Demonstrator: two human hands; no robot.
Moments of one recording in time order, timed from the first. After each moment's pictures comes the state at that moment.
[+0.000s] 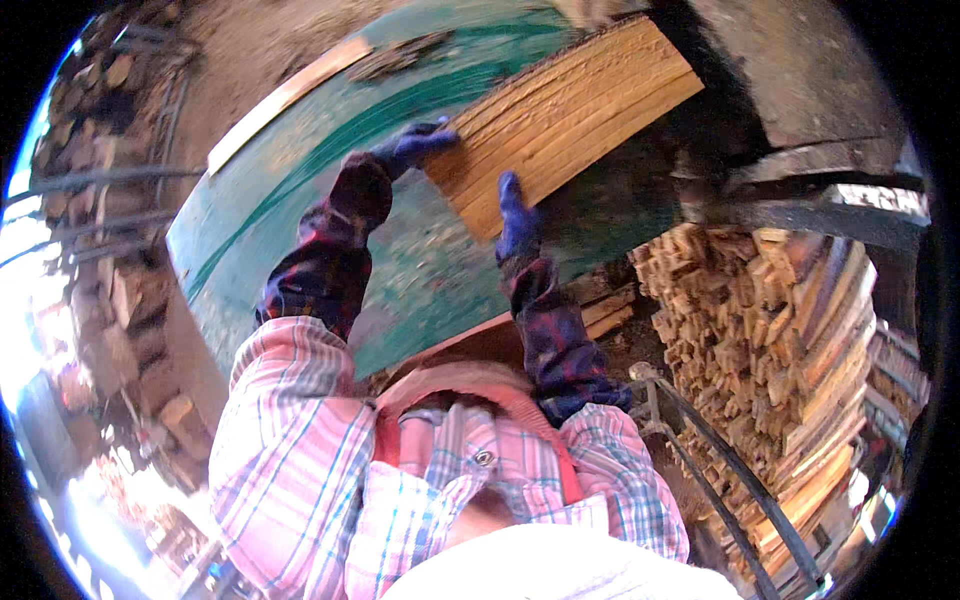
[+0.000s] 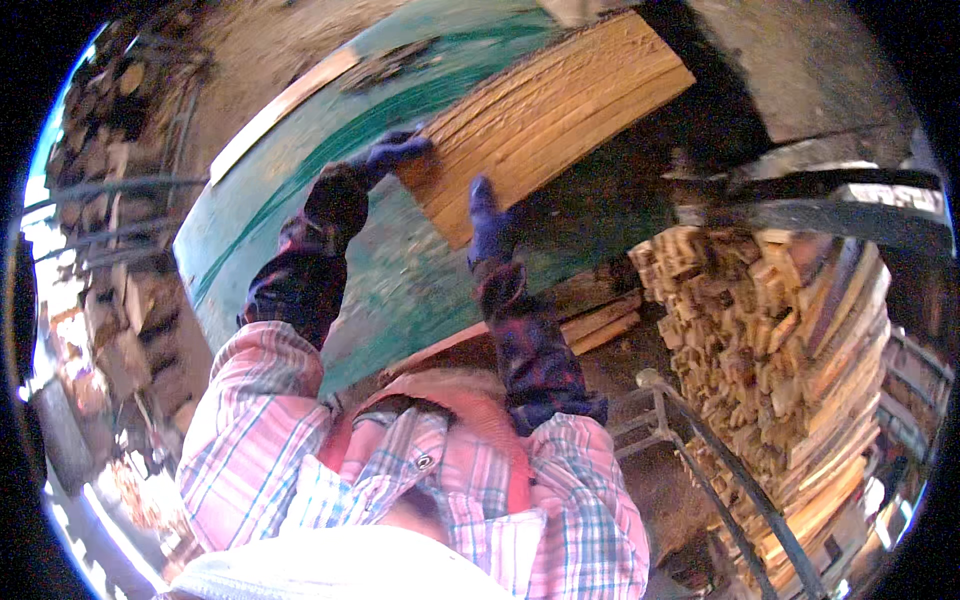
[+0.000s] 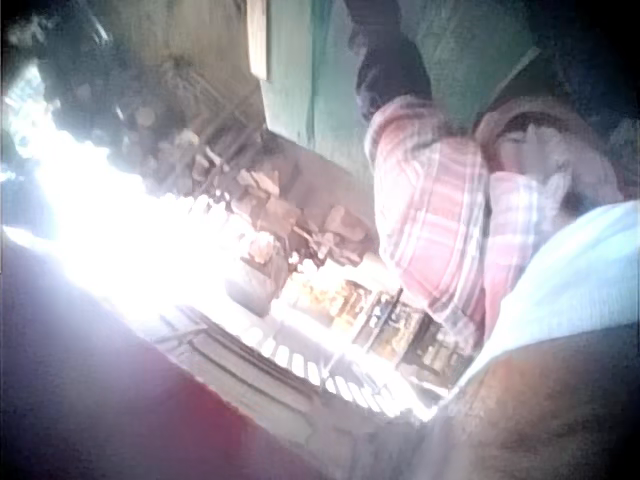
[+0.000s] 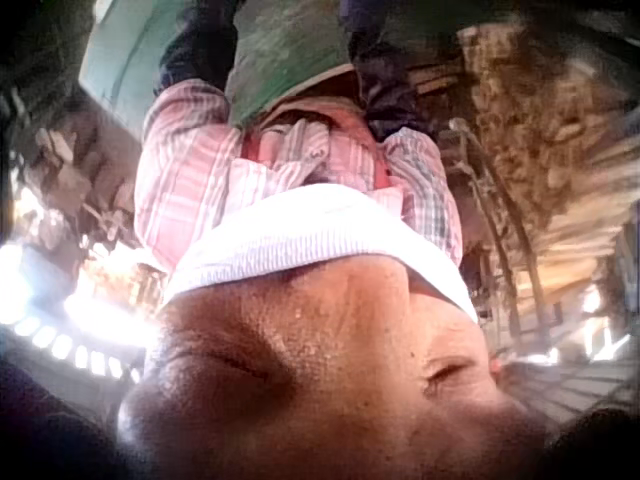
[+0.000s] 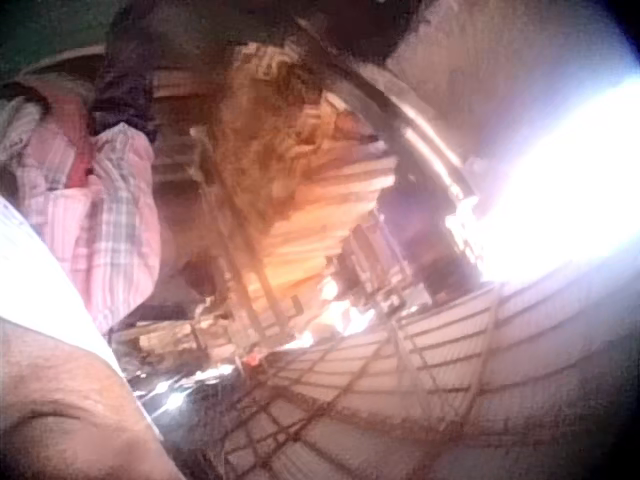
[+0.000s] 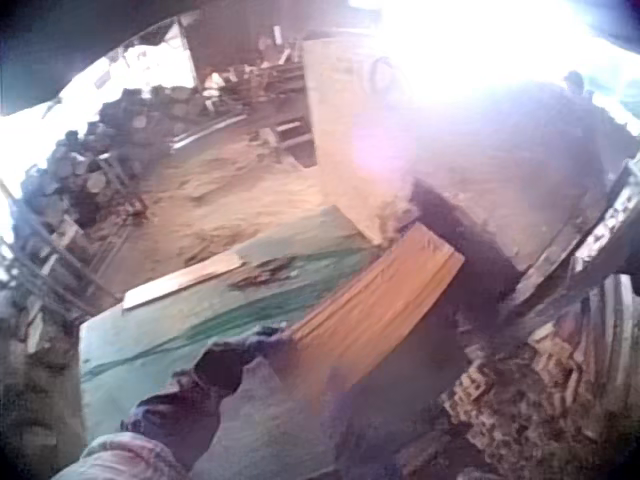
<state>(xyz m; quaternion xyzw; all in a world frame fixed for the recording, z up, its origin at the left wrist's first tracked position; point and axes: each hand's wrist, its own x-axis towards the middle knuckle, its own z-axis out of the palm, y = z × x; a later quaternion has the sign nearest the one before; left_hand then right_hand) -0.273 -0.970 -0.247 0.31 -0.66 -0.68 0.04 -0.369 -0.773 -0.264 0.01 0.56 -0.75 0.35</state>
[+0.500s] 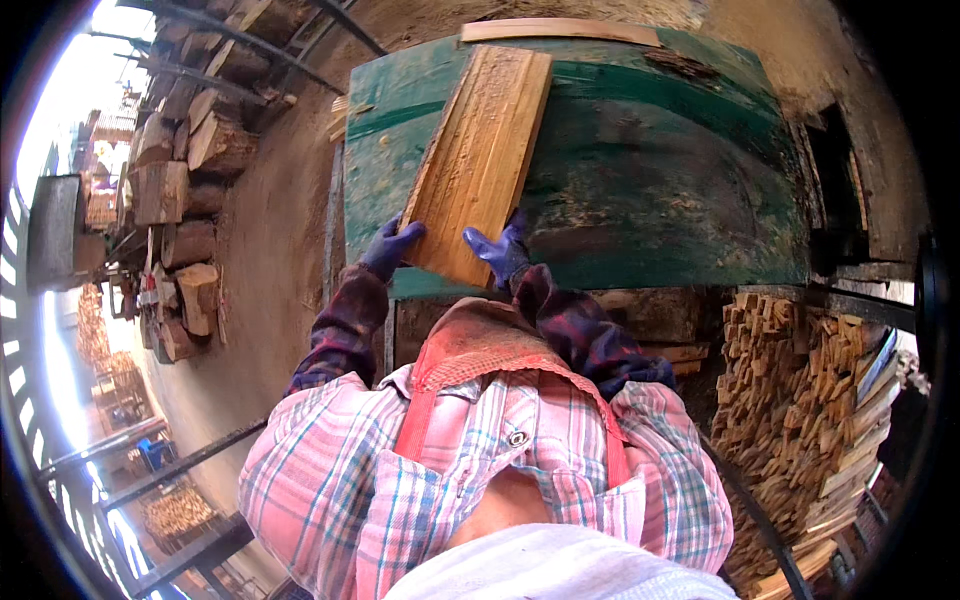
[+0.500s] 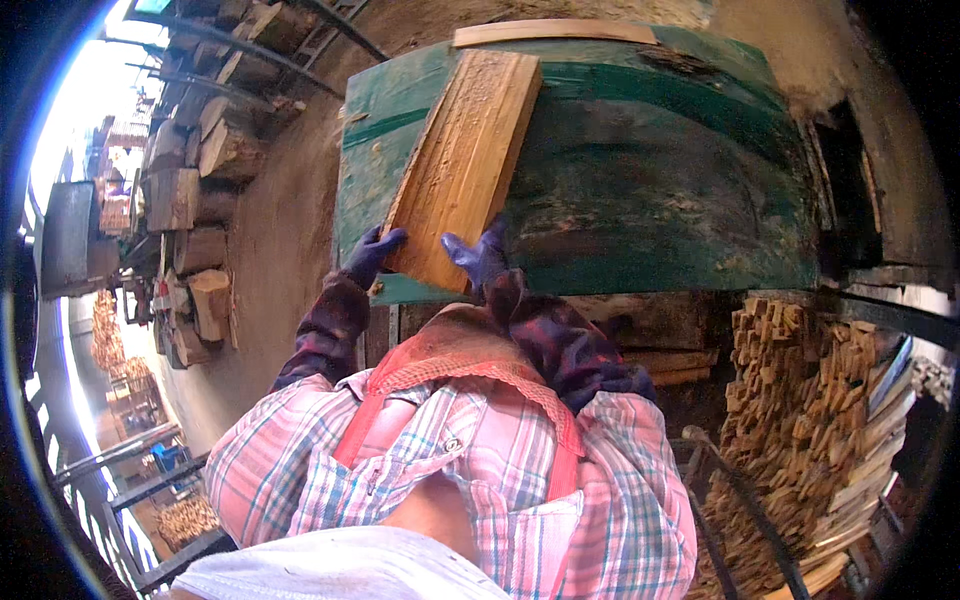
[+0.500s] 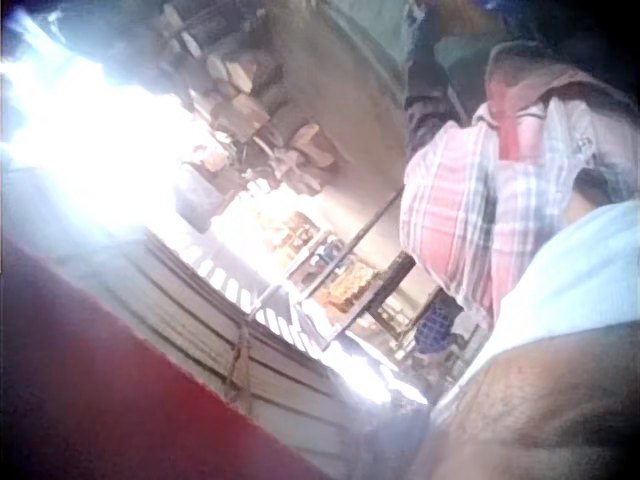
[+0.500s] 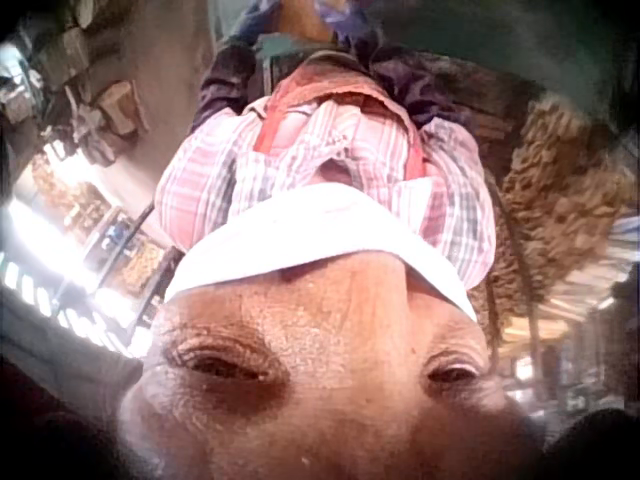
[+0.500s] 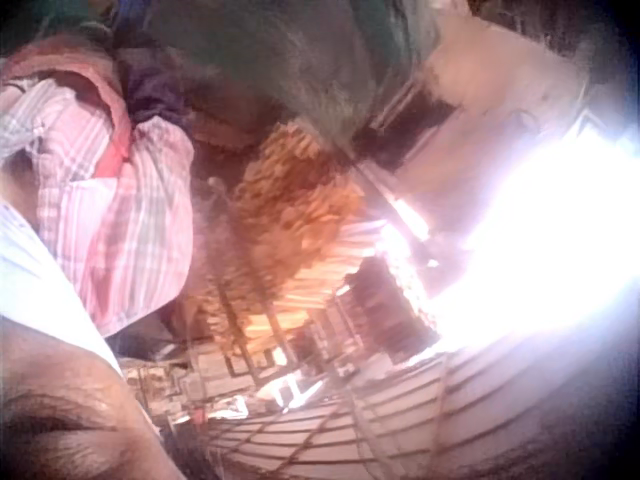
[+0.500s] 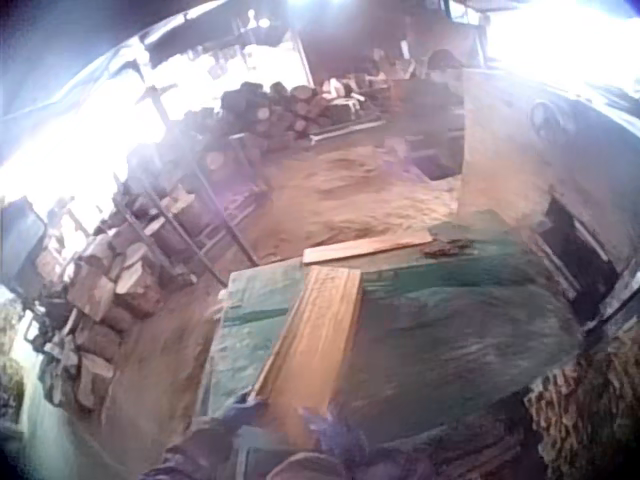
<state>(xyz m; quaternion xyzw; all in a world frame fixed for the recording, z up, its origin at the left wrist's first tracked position) 0.263 -0.742 -0.175 0.63 -0.40 -0.62 0.25 0.054 -0.710 -0.243 -0.27 0.46 -0.55 0.64</state>
